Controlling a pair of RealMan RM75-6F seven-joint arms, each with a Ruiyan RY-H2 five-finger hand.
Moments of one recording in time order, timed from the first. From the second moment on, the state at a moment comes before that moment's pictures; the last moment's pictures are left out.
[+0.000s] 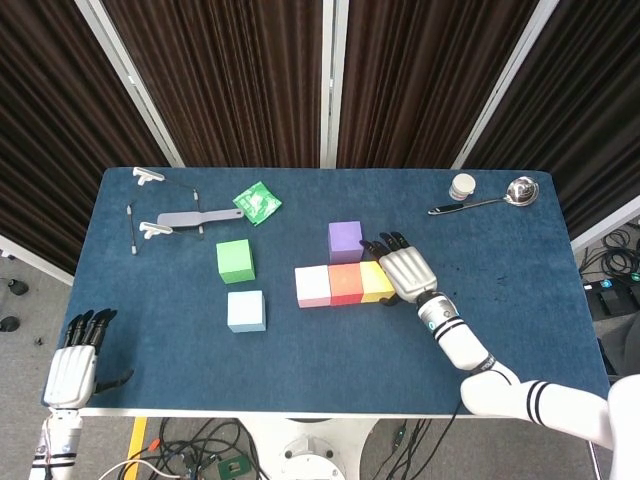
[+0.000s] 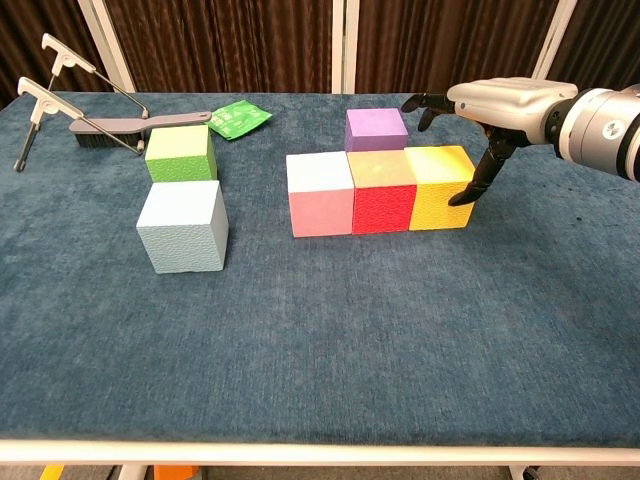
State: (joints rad) left arm -0.04 -1.48 -0.02 -1.36 1.49 1.50 -0.04; right arm 0.83 -1.48 0.16 -1.44 -1.04 0.85 -0.36
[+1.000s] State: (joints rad) left arm -0.04 -1.47 -0.02 -1.36 1.50 1.51 -0.06; right arm 1.04 -1.47 0.27 -1.32 -0.75 0.72 -0.46
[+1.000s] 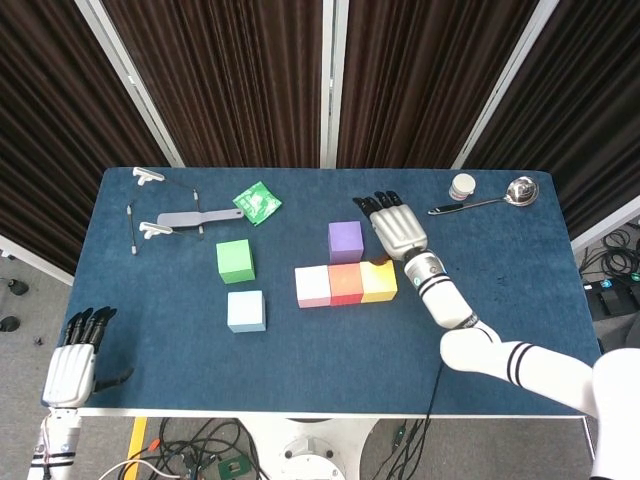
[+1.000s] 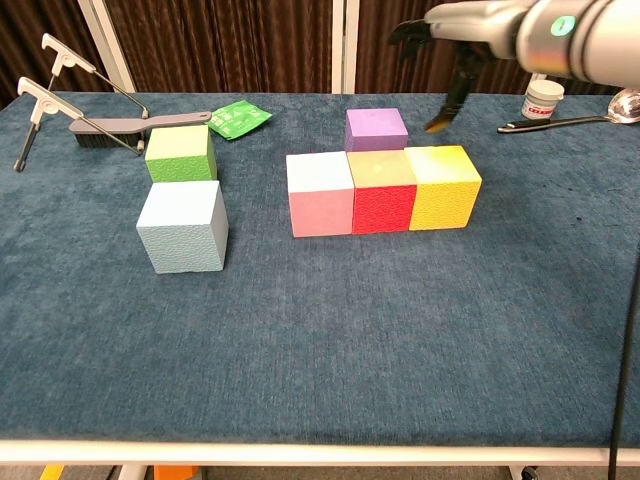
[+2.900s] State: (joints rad) left arm -0.04 -1.47 -0.02 -1.34 1.50 1.50 -0.07; right arm 1.14 -1.33 0.28 -1.56 -0.69 0.84 -0.51
